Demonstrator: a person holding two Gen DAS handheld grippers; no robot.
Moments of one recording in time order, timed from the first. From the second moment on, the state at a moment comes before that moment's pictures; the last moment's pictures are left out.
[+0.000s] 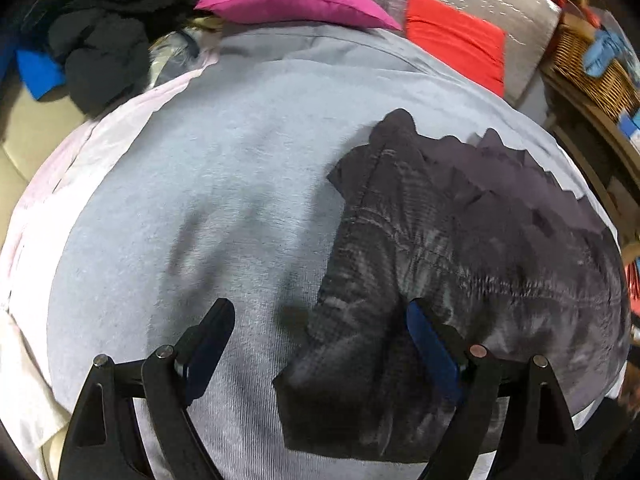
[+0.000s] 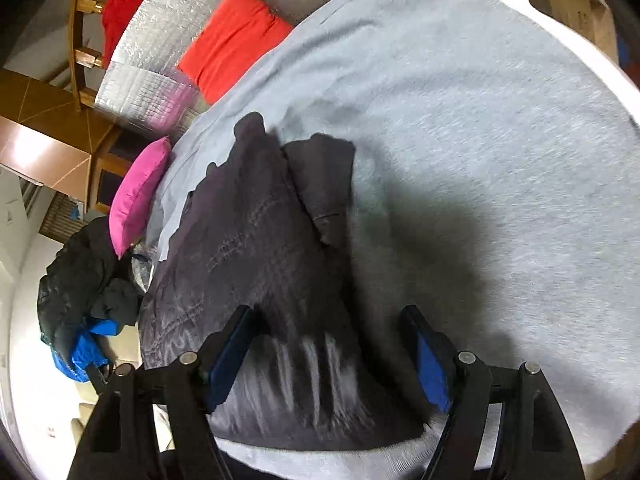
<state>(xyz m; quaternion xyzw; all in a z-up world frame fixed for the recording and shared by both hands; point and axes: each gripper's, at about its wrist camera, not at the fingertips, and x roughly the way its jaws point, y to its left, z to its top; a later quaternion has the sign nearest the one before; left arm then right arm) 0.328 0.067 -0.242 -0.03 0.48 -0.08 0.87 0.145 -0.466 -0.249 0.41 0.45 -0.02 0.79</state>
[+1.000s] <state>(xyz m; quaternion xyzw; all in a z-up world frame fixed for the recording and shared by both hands) 0.287 0.026 -0.202 0.11 0.36 -0.03 0.93 0.171 -0.427 -0.166 0.27 0.38 -0.08 0.88</state>
